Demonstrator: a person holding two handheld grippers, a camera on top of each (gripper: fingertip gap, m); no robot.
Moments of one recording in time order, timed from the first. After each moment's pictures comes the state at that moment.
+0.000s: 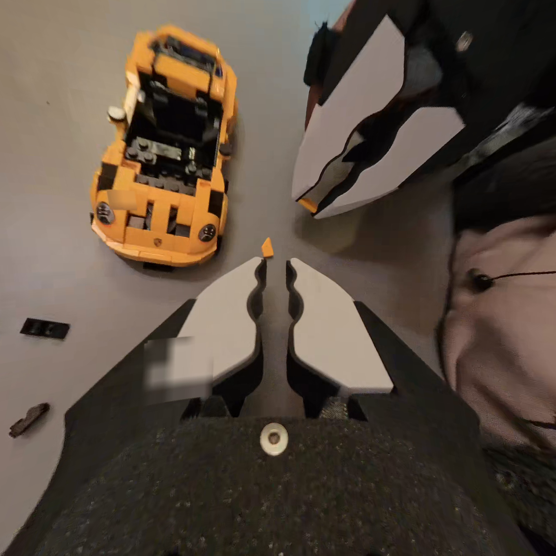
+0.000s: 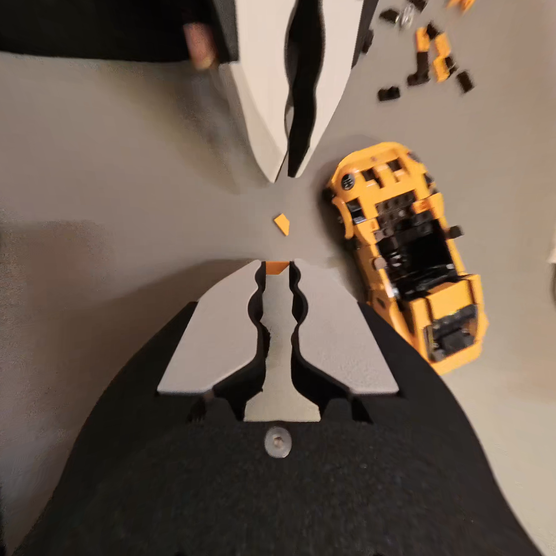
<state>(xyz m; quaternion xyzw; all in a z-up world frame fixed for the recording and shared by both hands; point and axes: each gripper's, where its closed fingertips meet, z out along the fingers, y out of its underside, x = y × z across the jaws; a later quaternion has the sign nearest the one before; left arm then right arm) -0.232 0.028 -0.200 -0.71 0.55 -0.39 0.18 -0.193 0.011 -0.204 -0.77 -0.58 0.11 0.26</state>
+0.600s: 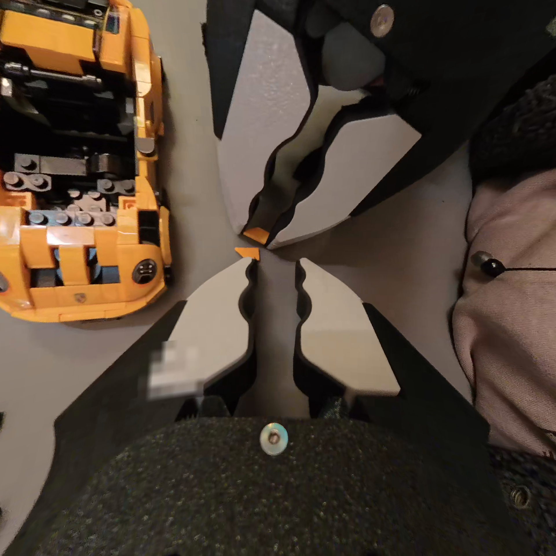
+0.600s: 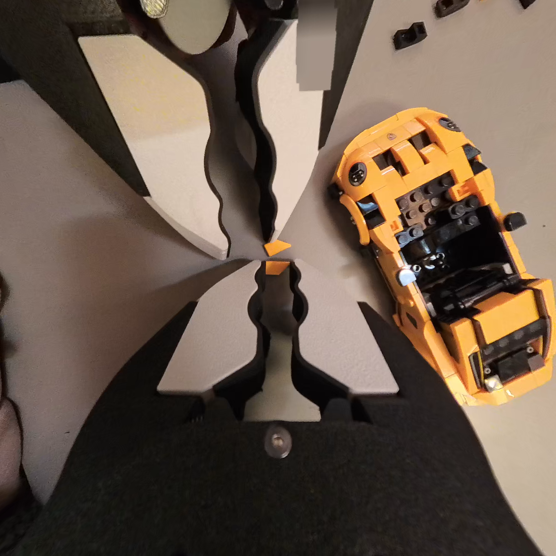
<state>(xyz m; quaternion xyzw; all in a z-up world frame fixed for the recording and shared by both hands) -0.214 0.002 -0.222 -0.68 0.63 -0.35 0.14 -0.203 0.017 -0.228 -0.81 -0.53 0.12 0.21</state>
